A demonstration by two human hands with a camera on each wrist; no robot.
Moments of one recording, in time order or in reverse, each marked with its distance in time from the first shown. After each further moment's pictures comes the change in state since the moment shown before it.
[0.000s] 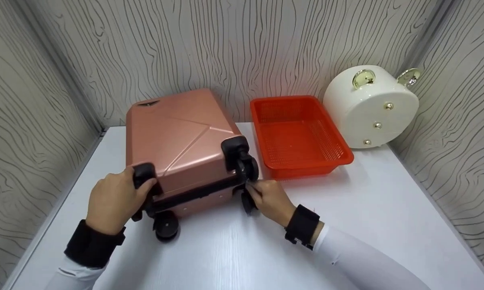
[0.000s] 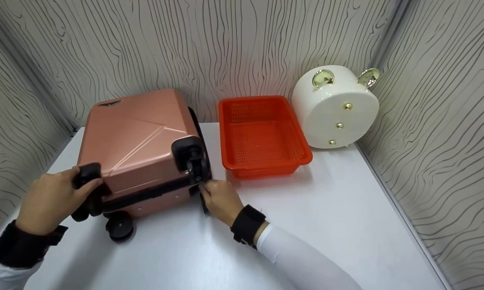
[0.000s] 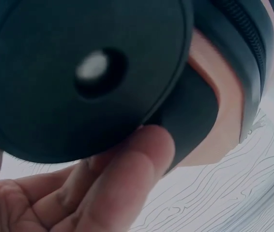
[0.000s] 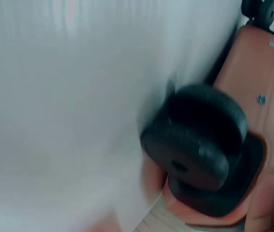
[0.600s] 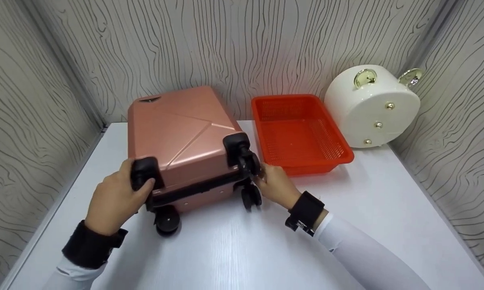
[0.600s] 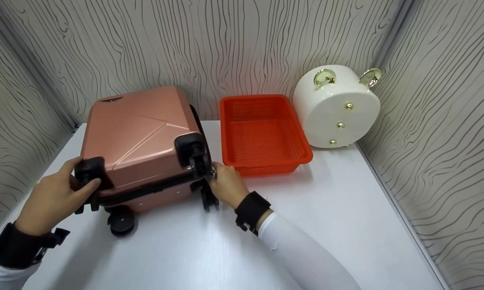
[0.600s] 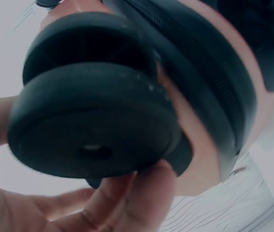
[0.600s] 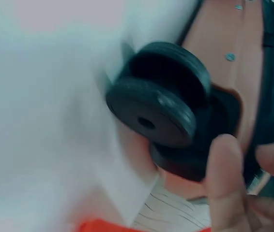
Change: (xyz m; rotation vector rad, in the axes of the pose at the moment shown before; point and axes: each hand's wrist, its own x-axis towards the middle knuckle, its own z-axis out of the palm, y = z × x) left_hand -0.011 -0.005 0.004 -0.166 -0.064 -0.101; right_hand 0.022 0.011 -0.023 -0.001 -0.146 0.287
